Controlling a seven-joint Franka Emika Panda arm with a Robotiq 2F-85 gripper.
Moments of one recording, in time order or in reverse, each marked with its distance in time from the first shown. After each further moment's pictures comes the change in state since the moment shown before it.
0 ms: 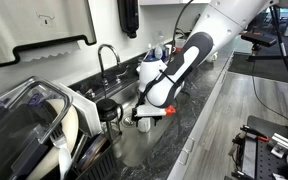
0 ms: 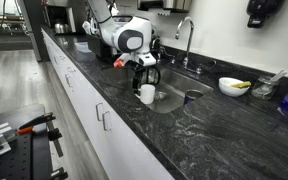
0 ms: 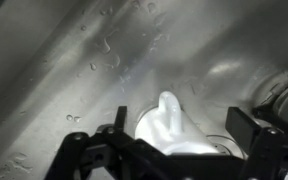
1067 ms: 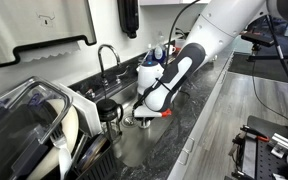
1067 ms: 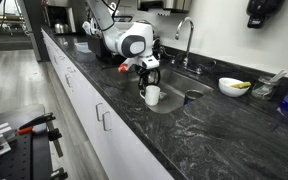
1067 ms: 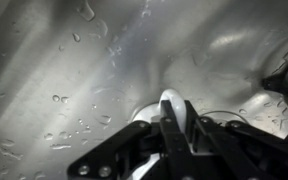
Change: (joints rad) arm 0.086 0.067 -0.107 0.059 -0.001 0.057 0.063
